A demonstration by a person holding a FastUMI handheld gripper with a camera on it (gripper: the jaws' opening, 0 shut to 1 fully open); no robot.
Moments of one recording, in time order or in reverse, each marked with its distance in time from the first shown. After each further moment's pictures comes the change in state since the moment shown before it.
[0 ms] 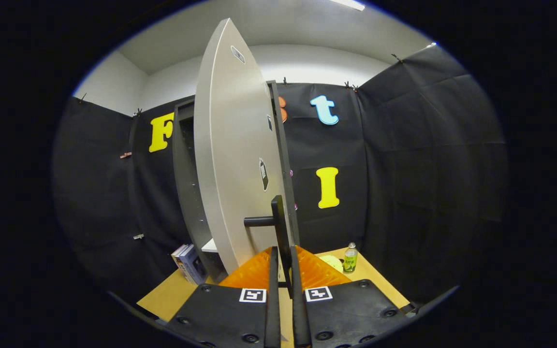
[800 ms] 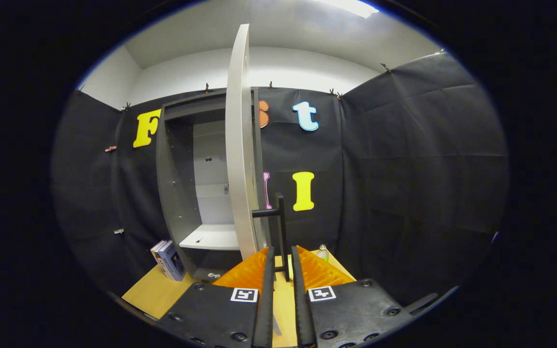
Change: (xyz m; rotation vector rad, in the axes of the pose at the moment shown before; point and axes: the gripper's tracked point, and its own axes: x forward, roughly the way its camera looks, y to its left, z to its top) arm -0.046 -0.028 -0.004 -0.052 0.021 -0.124
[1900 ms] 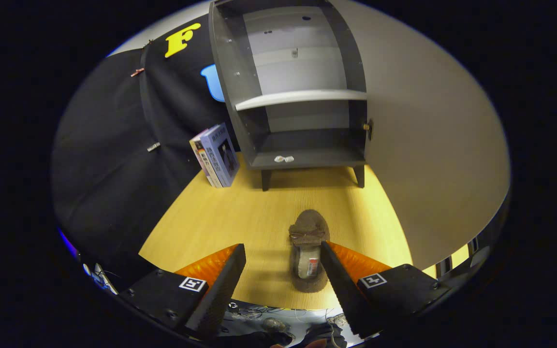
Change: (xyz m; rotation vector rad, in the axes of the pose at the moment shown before) arm 0.041 0.213 -0.376 0.002 0.663 0.266
